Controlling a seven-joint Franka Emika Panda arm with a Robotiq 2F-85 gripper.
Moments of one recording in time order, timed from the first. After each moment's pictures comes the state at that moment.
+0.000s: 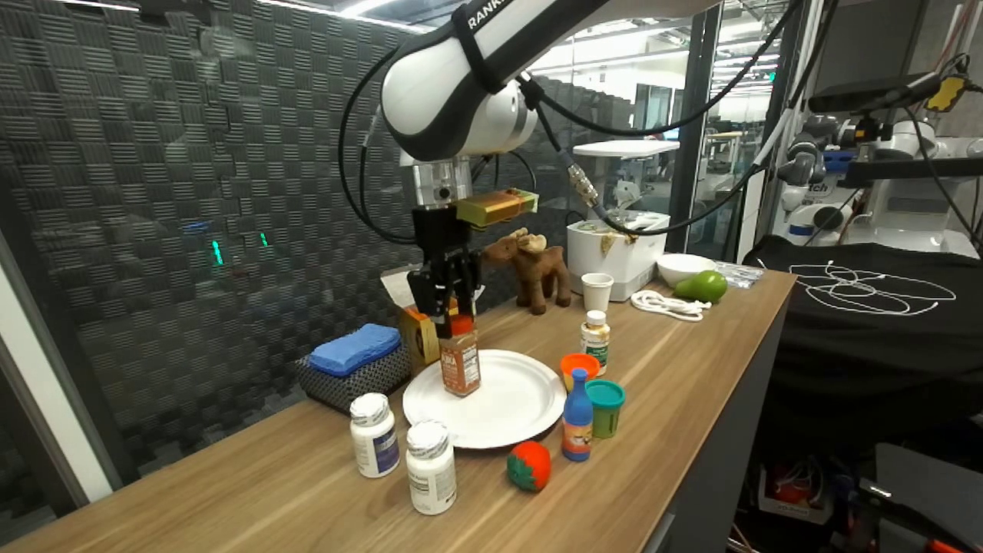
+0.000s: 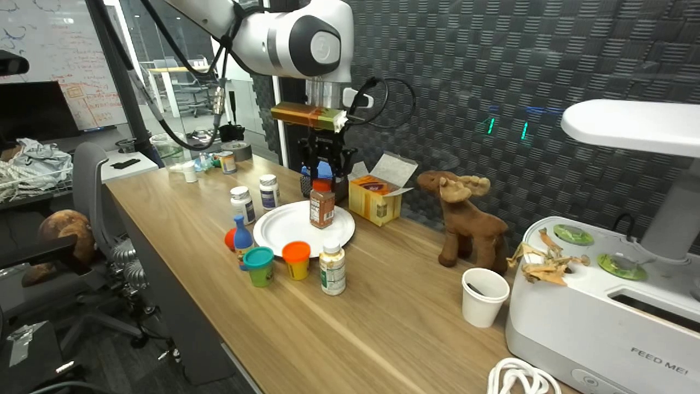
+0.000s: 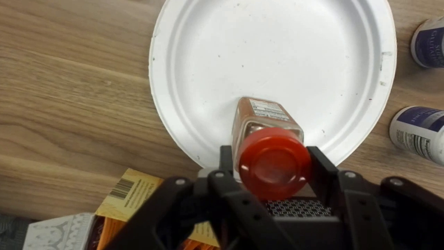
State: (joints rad) arm 0.09 0.65 0.06 -1.43 -0.03 2.00 -0.10
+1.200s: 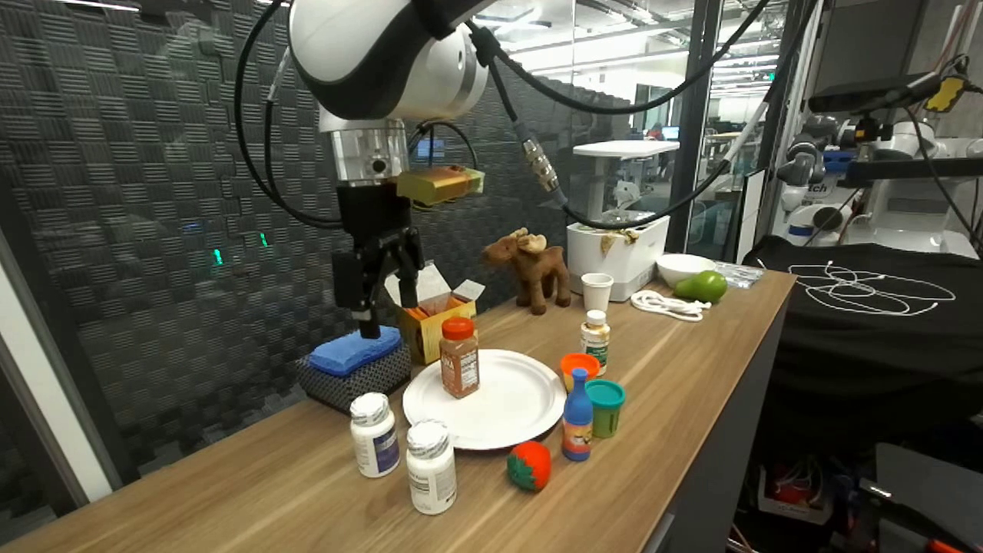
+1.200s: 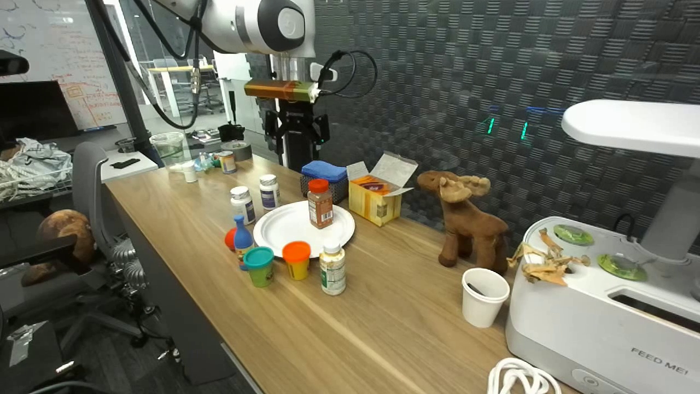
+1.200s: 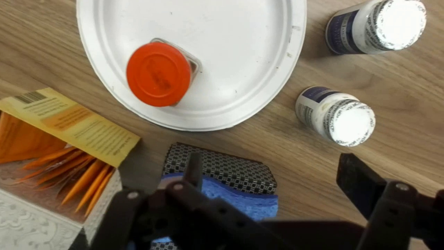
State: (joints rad) arm 0.18 0.66 0.12 -1.33 -0.07 1.95 -0.16
